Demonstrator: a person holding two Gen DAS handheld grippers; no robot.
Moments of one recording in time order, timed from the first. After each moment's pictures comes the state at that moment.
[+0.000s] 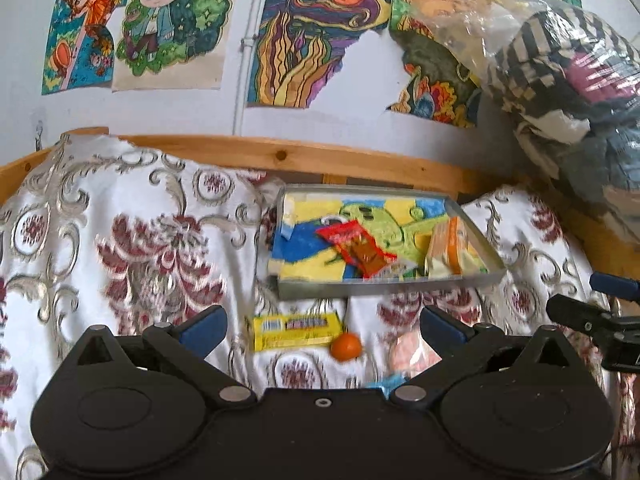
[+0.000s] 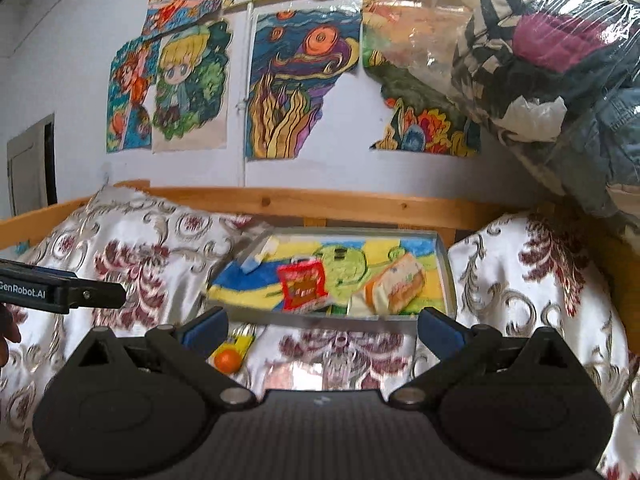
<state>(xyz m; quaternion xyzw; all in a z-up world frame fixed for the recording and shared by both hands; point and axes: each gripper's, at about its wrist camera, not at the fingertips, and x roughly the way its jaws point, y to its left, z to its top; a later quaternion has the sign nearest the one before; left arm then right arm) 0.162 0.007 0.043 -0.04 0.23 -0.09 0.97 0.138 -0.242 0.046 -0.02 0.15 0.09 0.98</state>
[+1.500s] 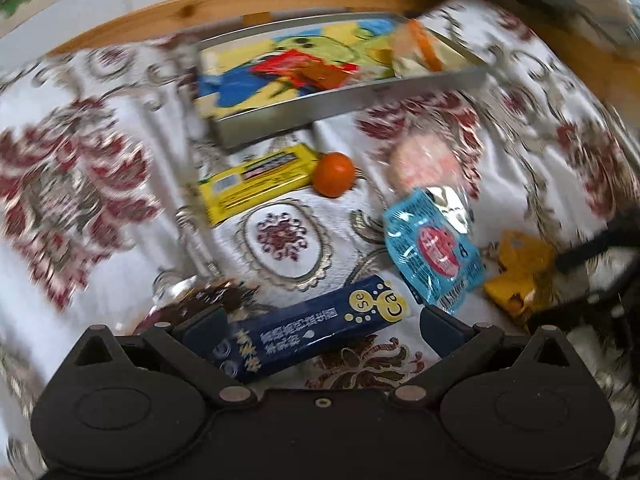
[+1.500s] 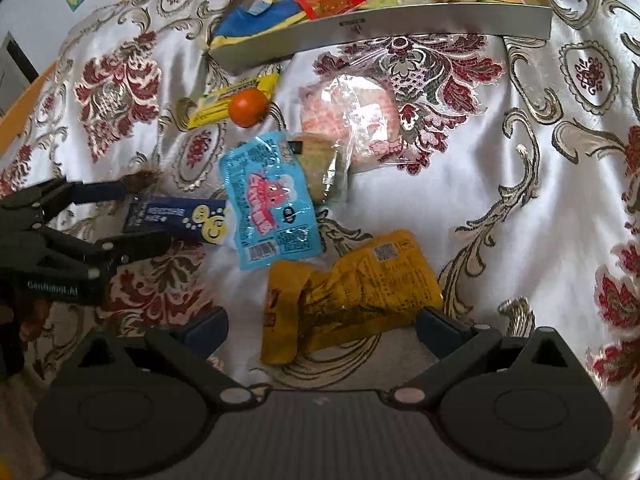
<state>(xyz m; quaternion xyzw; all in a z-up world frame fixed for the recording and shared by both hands) 0.219 0.000 -0.061 0.11 0.39 -0.20 0.89 0.198 -0.216 -0.066 0.05 0.50 0.15 0.85</state>
